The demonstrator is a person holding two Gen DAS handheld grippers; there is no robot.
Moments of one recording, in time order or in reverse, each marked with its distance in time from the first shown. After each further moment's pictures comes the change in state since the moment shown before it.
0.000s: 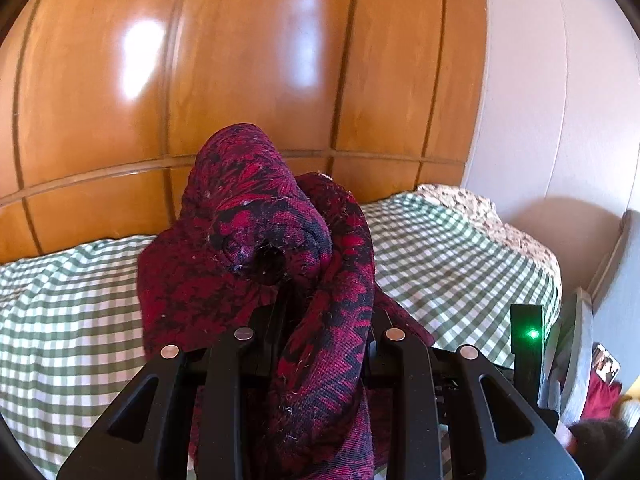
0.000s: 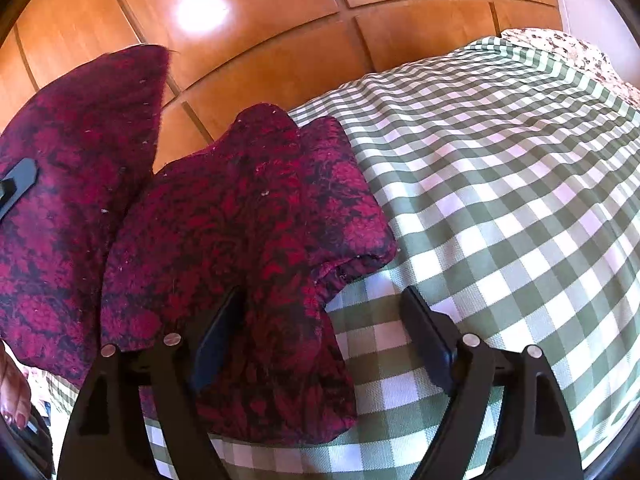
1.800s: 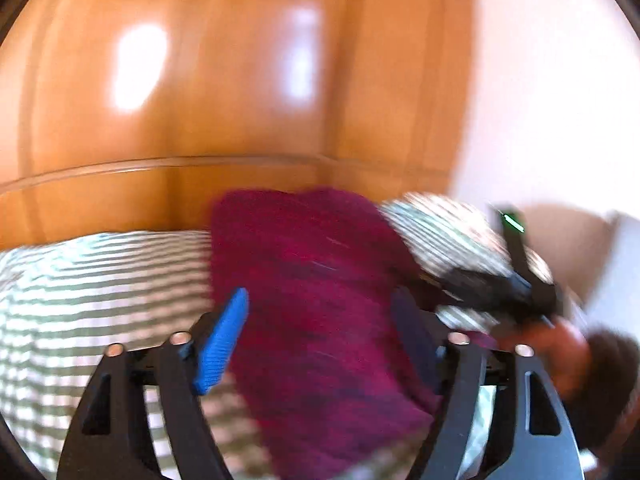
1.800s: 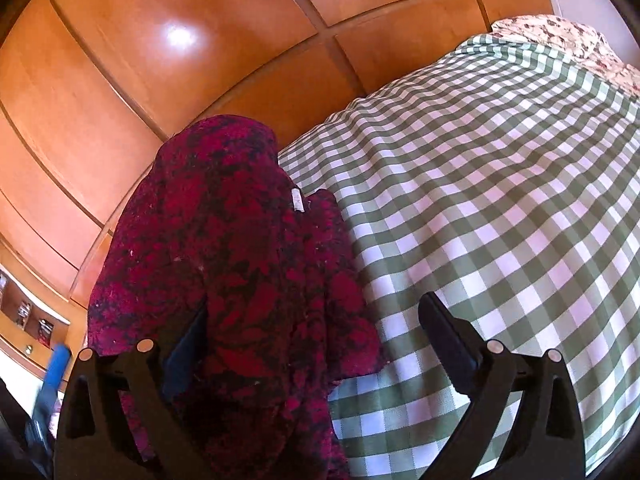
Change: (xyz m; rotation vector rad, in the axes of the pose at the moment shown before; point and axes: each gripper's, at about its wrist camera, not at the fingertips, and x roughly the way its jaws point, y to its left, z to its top) left arm -0.032 0.051 -0.028 -0.067 -0.090 0.029; right arm -0.023 -0.022 0.066 0.131 0.003 0.065
